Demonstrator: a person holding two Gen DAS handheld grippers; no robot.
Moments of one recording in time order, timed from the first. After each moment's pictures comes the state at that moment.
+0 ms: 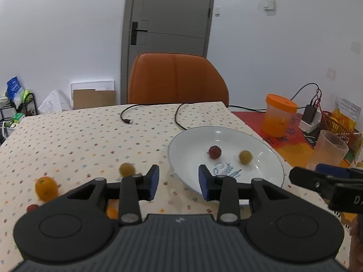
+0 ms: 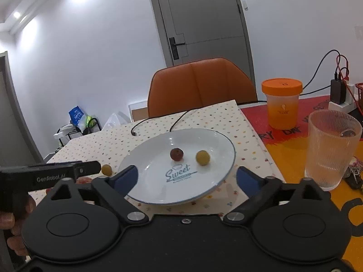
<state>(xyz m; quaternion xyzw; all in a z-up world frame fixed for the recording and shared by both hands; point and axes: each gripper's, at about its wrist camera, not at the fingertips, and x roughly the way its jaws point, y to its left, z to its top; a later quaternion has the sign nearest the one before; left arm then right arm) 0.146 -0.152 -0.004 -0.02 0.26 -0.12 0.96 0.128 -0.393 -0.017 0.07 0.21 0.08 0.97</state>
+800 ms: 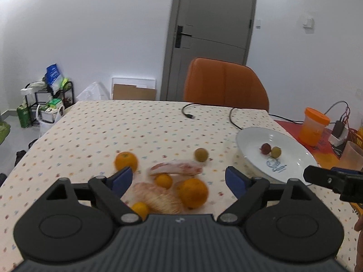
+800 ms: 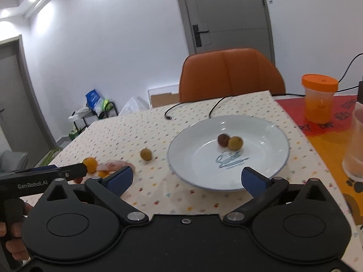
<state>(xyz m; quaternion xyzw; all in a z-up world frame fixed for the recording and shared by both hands) 0.099 -0.060 -0.008 -0.06 0.25 -0.03 0.97 0.123 -0.318 -0.016 0.05 0.25 0.12 0.96</state>
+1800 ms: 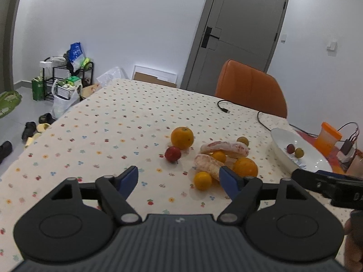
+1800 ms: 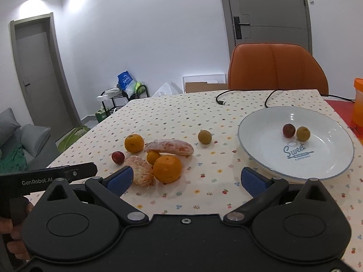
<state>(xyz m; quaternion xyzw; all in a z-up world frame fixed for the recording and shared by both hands) 0.066 0.017 -0.037 -0.14 0.26 -0.01 0.96 0.119 -0.241 -0.034 0.01 0.26 0.21 0.94</state>
